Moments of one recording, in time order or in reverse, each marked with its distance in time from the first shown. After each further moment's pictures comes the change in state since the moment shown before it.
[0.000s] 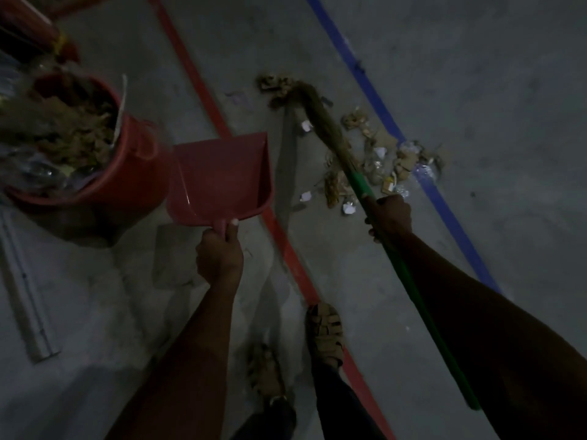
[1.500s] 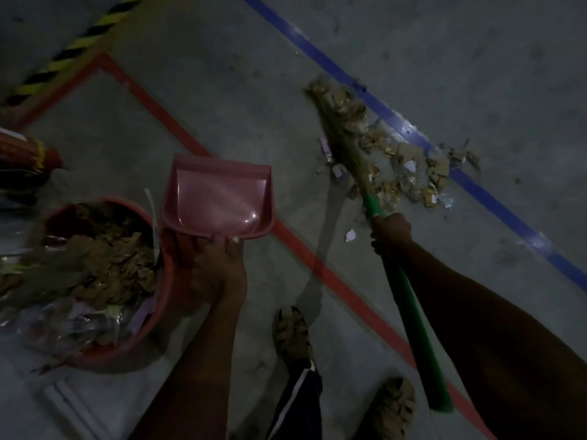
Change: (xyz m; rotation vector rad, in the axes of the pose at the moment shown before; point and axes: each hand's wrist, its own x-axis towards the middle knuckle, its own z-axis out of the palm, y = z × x) left_hand 0.245 0.100 -0.048 0.419 -0.053 0.317; right_hand 0.094 -0.117 0.159 0.279 0.125 0.422
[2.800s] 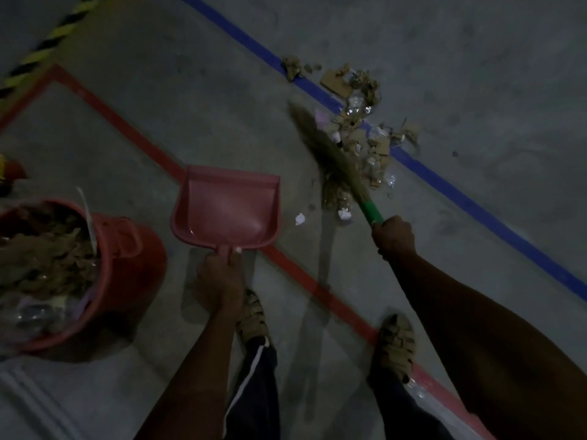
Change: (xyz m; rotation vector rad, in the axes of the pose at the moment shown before) left_hand -0.170 0.058 0.032 -0.126 -0.110 0.085; right_hand 0.023 0.117 -0.158 -0.298 0.119 -0.134
